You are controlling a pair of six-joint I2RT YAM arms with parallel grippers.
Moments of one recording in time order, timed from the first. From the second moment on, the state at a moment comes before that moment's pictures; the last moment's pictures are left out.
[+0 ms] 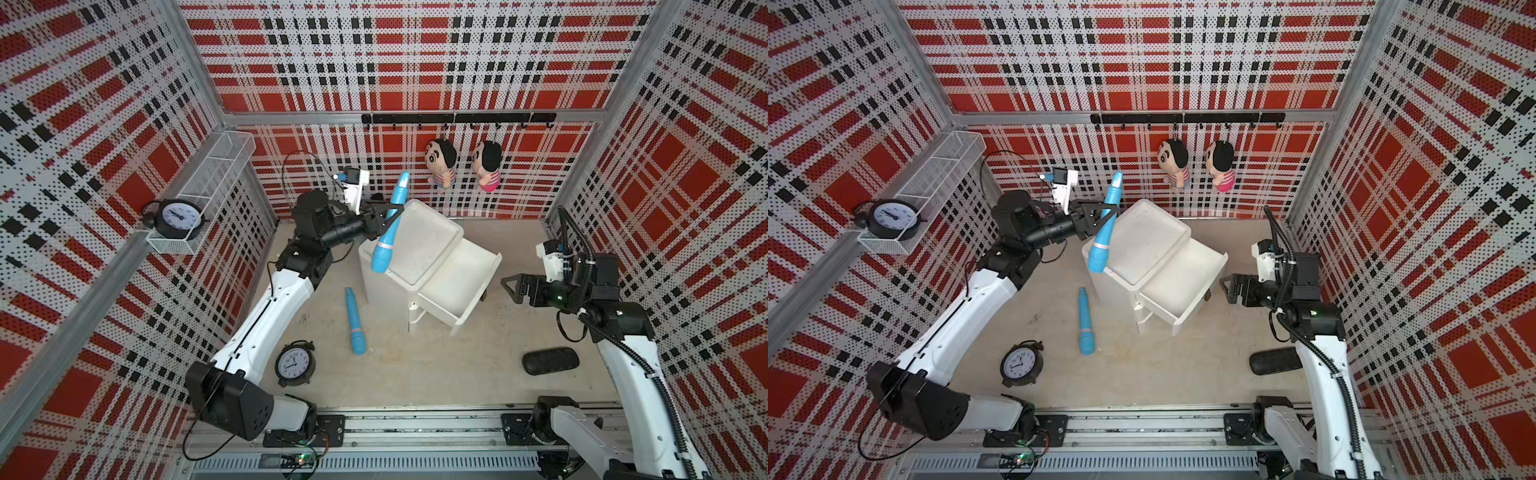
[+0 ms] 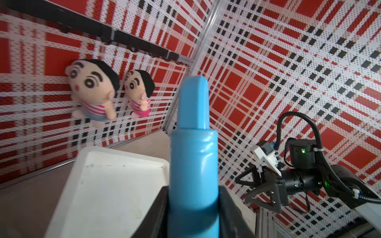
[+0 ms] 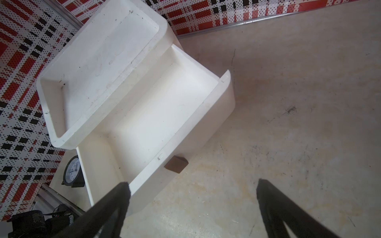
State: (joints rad) left arm -0.26 1.37 1.41 -0.01 0.71 -0.46; right arm -0.04 0.94 1.10 -0.85 -0.48 0.10
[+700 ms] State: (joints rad) left arm 0.19 1.16 1.09 -0.36 0.54 -0.33; right arm 0.05 1.01 1.17 -0.83 -0.46 0.10
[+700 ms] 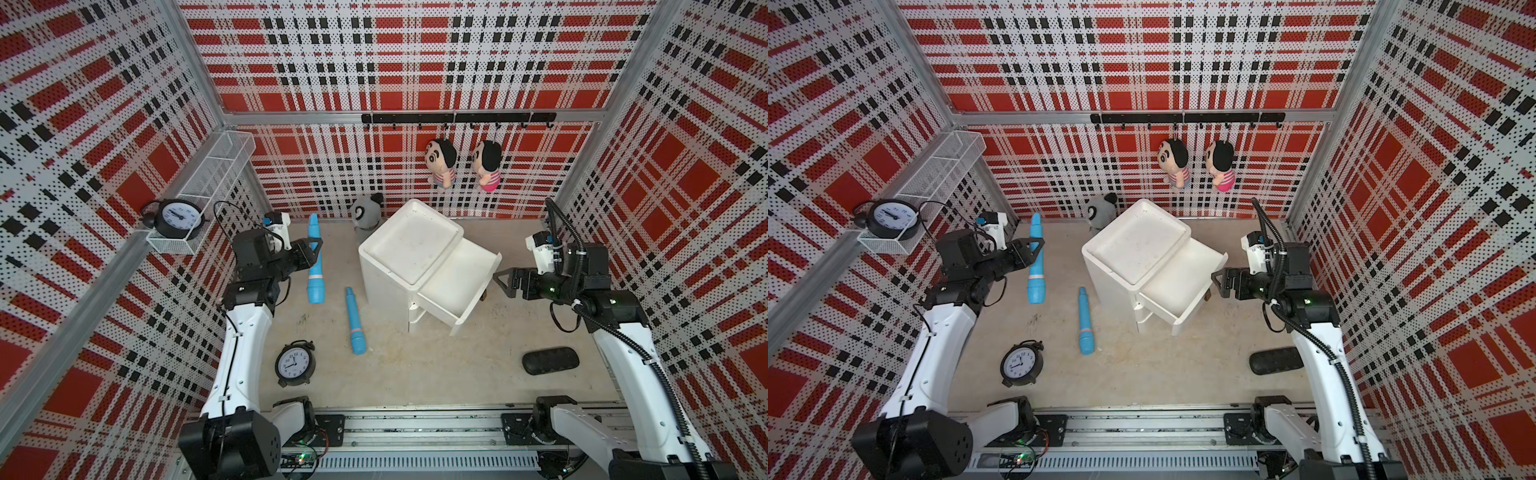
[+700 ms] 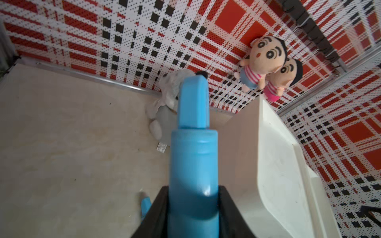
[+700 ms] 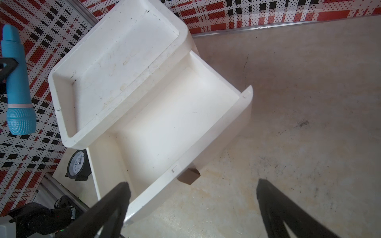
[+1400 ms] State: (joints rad) left arm 0.12 1.23 0.88 -0.39 0.19 -0.31; right arm 0.10 1.05 1.15 -0.76 -0.42 0.11
